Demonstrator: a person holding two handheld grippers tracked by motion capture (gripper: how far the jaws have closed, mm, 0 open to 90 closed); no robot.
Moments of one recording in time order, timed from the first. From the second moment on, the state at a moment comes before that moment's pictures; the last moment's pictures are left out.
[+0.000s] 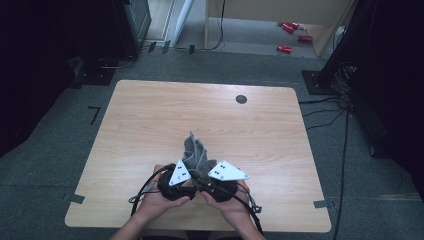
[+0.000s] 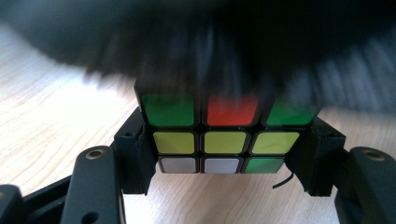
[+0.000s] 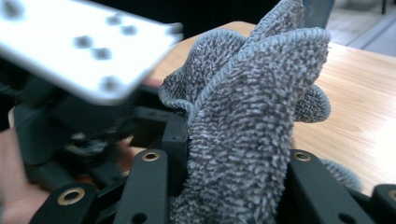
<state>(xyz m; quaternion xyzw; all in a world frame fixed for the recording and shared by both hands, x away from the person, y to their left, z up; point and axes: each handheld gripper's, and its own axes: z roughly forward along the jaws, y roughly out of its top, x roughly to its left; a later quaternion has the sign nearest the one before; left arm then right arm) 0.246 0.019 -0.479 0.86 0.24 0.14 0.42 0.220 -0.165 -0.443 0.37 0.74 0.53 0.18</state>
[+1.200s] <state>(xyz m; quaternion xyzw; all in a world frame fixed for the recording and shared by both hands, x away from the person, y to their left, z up) 0.246 0.025 -0.475 0.85 0.24 0.16 0.44 0.223 -0.179 -0.438 0.40 0.72 0.52 0.22</state>
